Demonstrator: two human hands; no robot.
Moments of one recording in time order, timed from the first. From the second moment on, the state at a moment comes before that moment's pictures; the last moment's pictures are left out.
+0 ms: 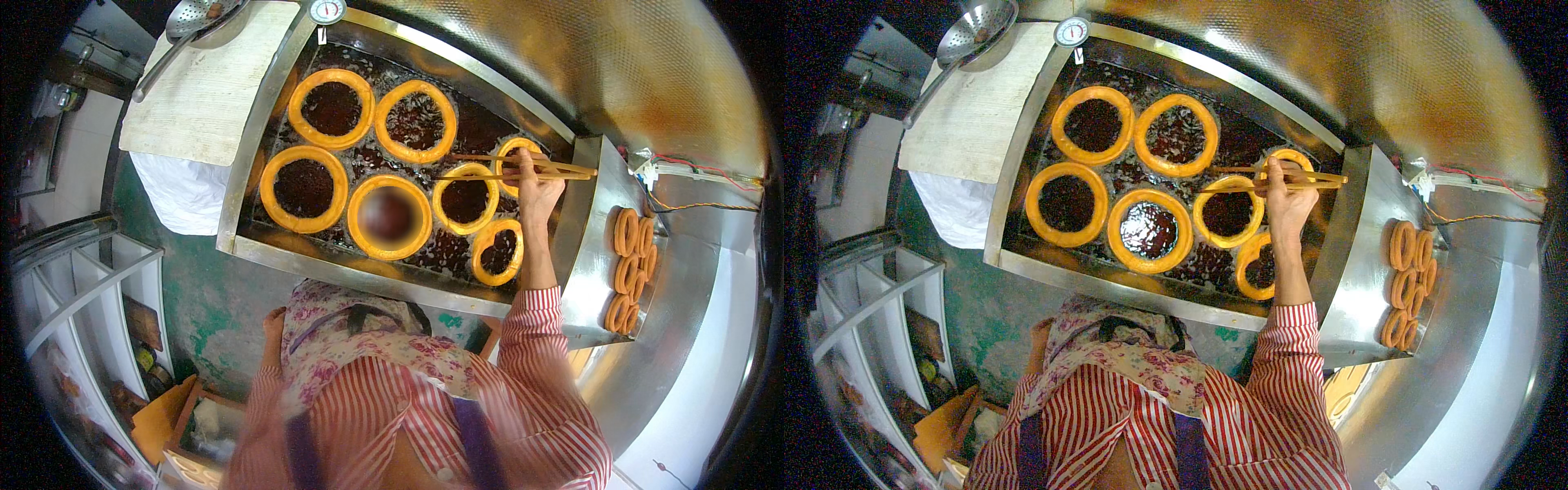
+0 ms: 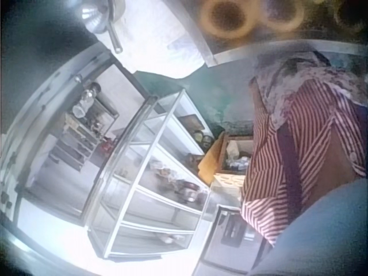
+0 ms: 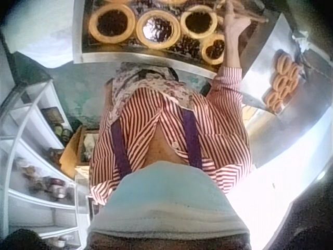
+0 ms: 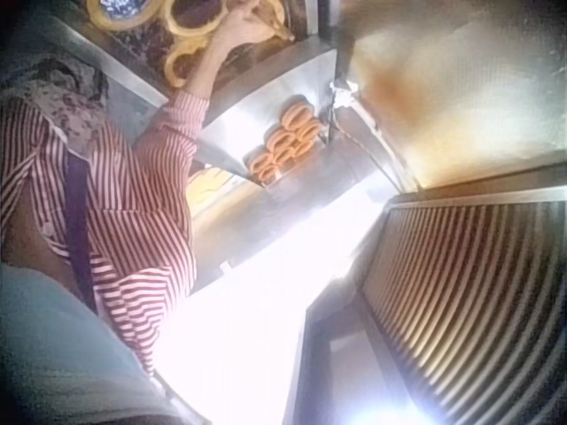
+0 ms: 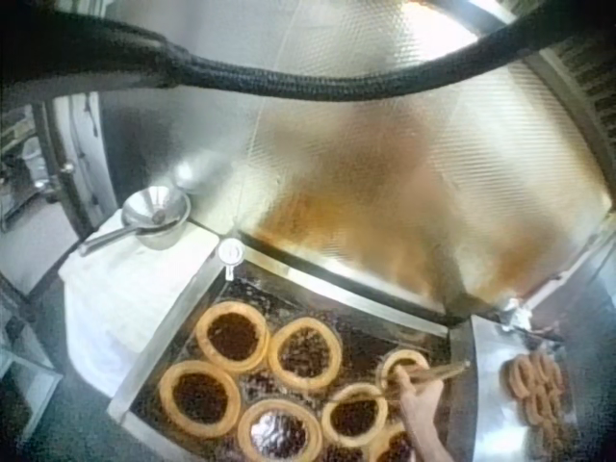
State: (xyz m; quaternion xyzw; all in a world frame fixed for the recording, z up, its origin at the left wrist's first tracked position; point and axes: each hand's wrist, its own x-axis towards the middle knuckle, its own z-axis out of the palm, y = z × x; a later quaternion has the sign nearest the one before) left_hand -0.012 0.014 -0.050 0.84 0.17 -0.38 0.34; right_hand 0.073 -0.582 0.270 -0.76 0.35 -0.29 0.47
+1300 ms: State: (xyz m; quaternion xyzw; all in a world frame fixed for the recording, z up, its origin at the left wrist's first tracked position) left_hand -0.044 0.043 -0.075 0.80 0.22 -0.35 0.44; right_hand 0.099 -0.553 0.252 -0.74 0.38 -0.36 0.43
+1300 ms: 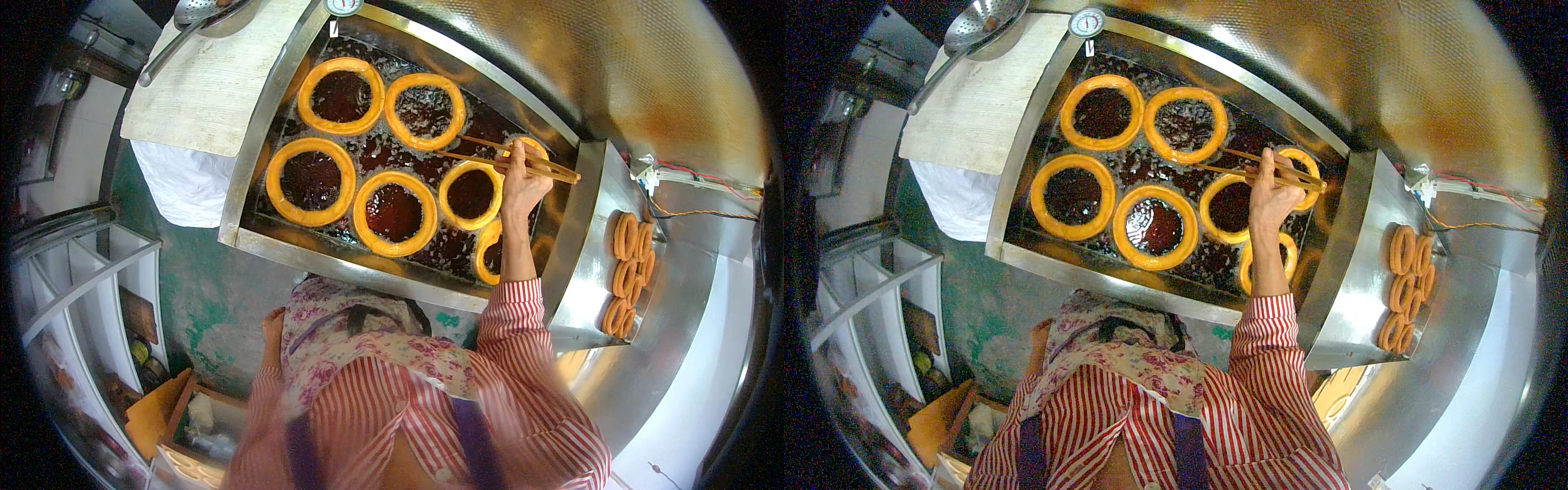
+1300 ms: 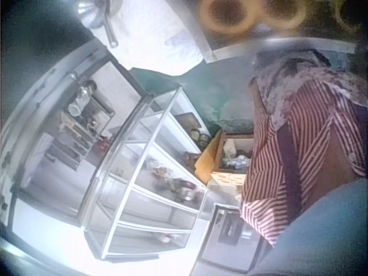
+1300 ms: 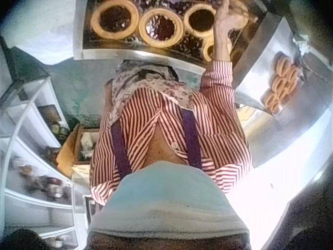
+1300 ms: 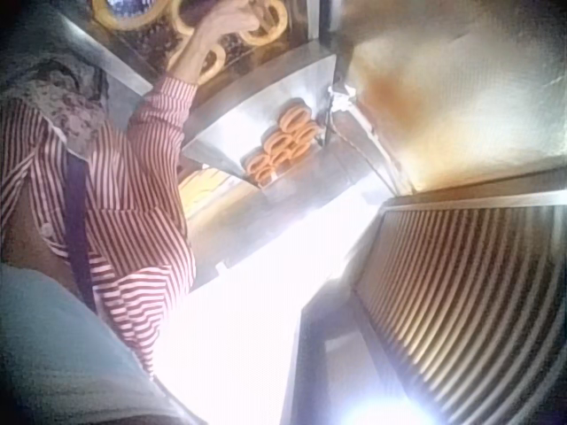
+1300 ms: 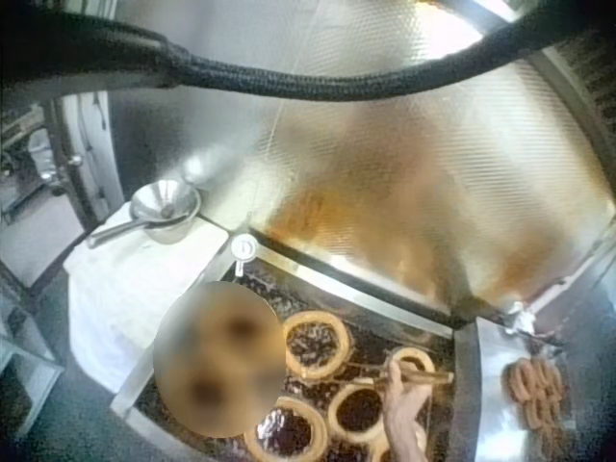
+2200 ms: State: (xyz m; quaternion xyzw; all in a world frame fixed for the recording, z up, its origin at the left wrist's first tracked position) left_hand -0.039 0.055 -0.094 0.81 0.20 -0.35 0.42; right_hand 0.095 -0.591 0.239 -0.75 0.33 -0.37 0.44
